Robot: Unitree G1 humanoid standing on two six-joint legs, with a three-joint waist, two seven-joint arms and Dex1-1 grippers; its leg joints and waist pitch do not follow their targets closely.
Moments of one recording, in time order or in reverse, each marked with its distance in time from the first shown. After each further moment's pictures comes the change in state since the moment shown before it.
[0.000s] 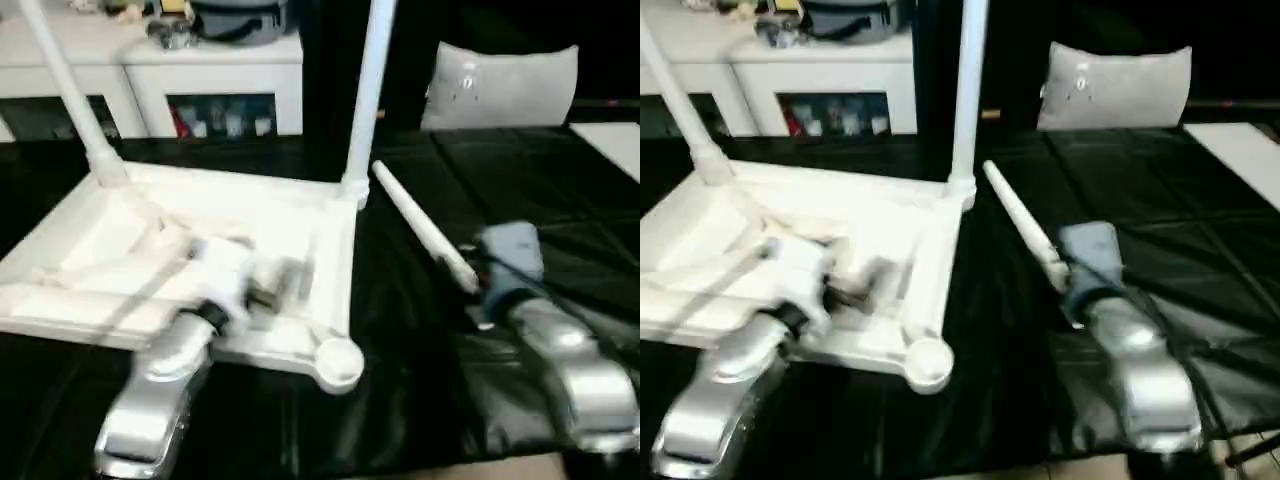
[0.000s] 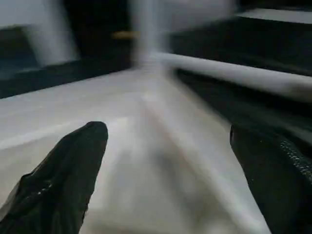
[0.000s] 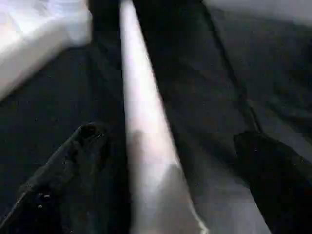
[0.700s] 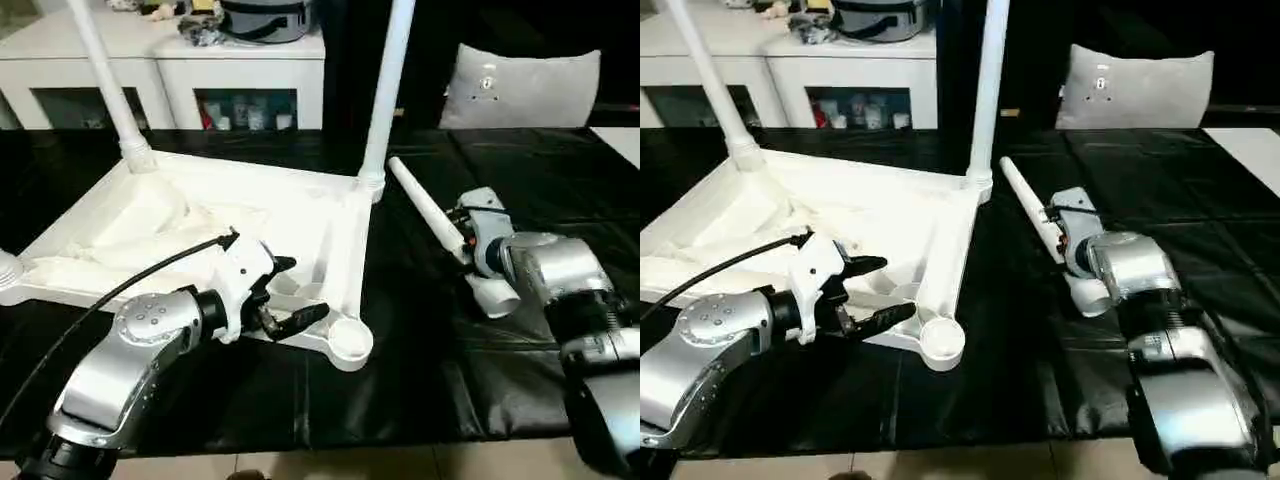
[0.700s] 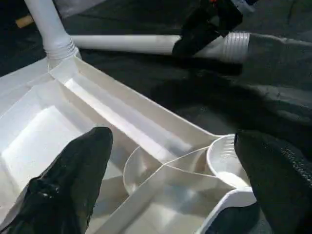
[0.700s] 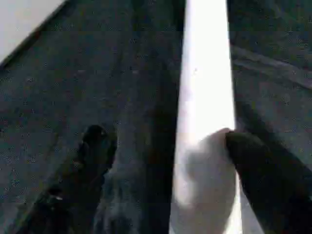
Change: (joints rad) left arm -0.102 0.202 -0.036 -0.061 -0.129 0.191 -0.304; right arm -0.550 -0.114 0.175 0.873 -0.057 -0.023 0.313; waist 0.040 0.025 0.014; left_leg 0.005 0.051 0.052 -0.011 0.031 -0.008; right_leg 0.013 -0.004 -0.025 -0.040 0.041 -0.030
